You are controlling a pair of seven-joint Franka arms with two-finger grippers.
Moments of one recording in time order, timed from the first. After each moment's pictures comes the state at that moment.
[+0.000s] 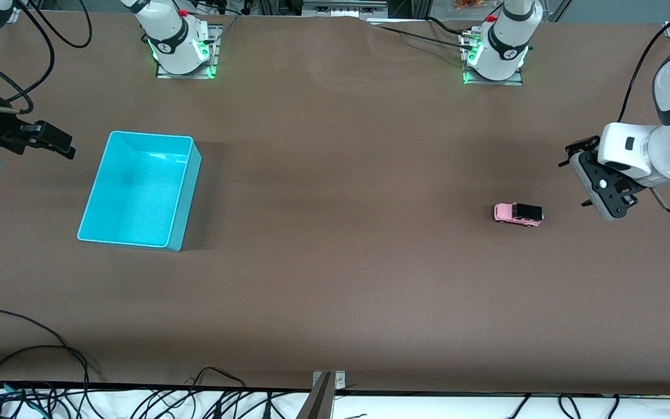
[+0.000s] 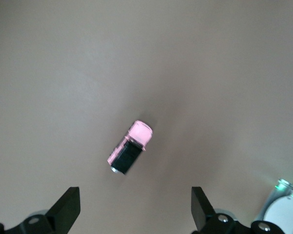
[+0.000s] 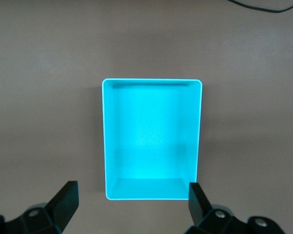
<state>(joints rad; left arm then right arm) 0.07 0.20 -0.10 -1.63 -0.04 1.68 1.05 -0.14 0.07 0.17 -1.56 -0.03 1.59 0.11</state>
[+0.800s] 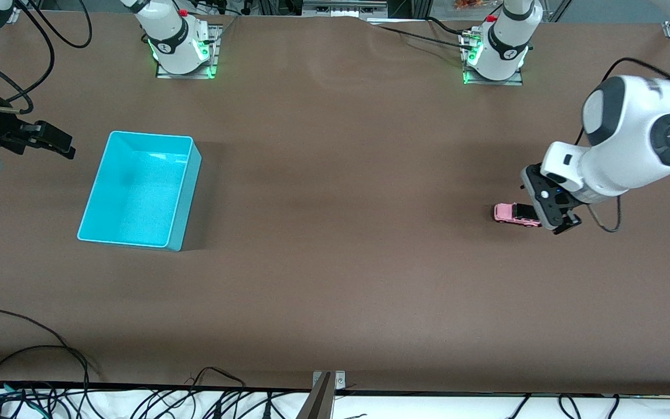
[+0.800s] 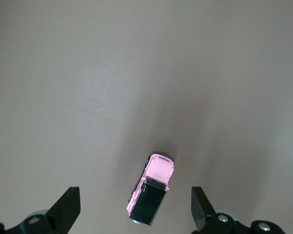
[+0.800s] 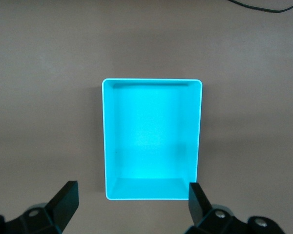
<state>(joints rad) 0.01 0.21 -0.10 -1.91 -0.04 2.07 1.23 -0.14 0.07 0.17 -1.56 -0.03 1.59 0.11</state>
